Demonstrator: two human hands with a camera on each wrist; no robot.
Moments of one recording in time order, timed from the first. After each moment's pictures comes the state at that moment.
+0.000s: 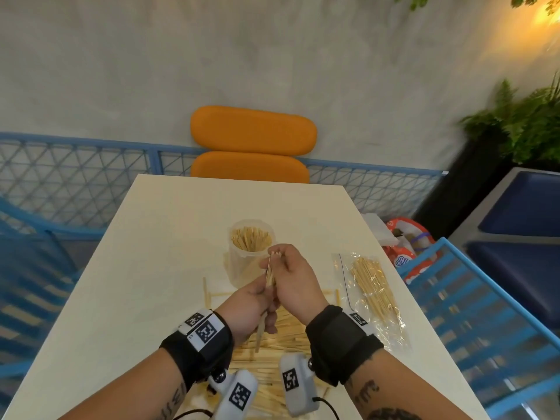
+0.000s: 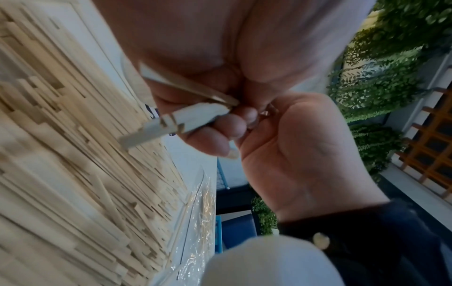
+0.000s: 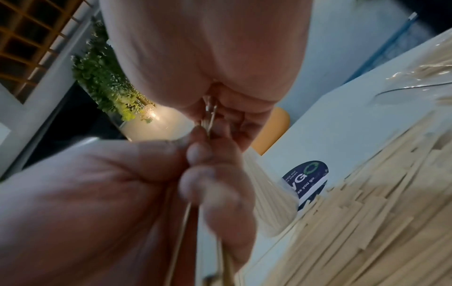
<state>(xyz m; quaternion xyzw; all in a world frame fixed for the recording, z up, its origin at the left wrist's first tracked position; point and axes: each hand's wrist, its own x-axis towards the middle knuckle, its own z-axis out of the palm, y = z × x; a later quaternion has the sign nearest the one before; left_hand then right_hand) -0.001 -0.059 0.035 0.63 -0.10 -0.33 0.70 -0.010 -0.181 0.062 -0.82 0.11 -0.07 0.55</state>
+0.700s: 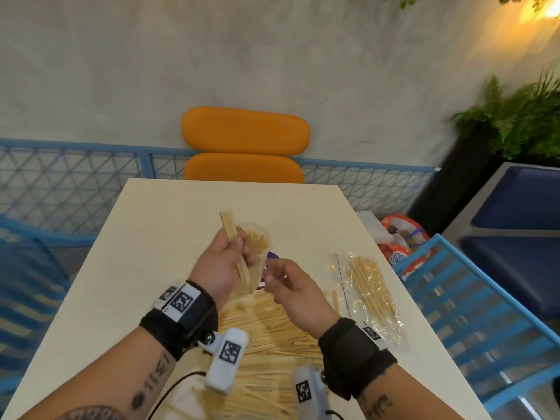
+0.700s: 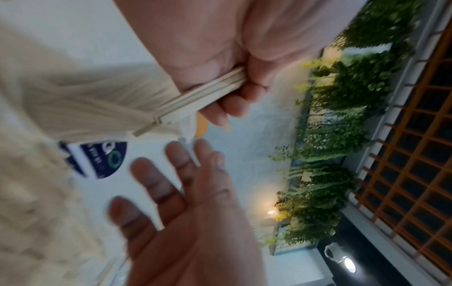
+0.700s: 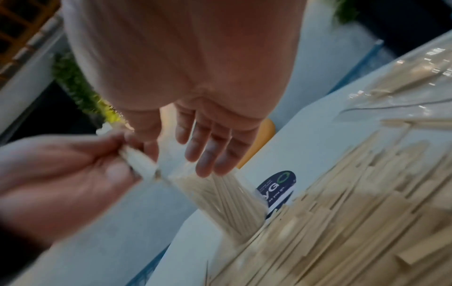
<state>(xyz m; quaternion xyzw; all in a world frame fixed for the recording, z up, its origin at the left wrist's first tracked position) 0.049 -0.047 0.071 0.55 -0.06 -0.16 0.82 -0.025 -0.200 0.051 -0.82 0.05 -0.01 0.57</state>
